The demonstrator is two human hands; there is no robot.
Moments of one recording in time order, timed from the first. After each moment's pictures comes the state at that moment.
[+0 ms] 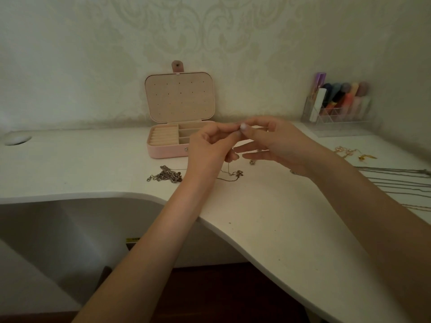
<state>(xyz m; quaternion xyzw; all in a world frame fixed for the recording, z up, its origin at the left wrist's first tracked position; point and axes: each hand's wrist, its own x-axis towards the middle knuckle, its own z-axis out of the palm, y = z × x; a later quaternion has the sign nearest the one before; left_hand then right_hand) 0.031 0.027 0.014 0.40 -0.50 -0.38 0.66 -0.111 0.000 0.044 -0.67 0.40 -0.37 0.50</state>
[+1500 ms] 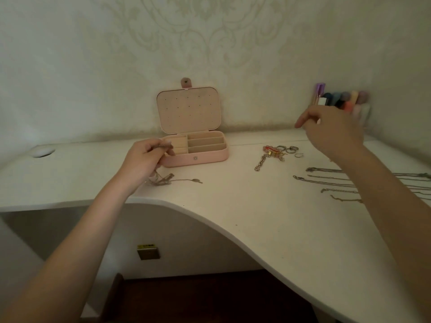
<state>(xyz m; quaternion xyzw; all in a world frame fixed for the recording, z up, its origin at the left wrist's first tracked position) 0.164 0.031 0.017 0.61 -0.57 -0.23 0.50 -0.166 -0.012 0.065 -0.67 0.65 -0.37 0.00</state>
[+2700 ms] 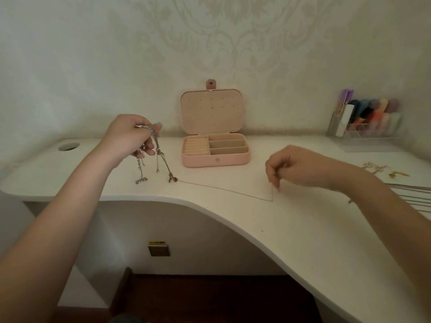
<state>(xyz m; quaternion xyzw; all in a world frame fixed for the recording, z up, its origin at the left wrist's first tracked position) 0.225 0.039 0.067 0.68 -0.52 -0.19 0.47 -0.102 0.011 0.054 -0.88 0.40 -0.11 0.23</state>
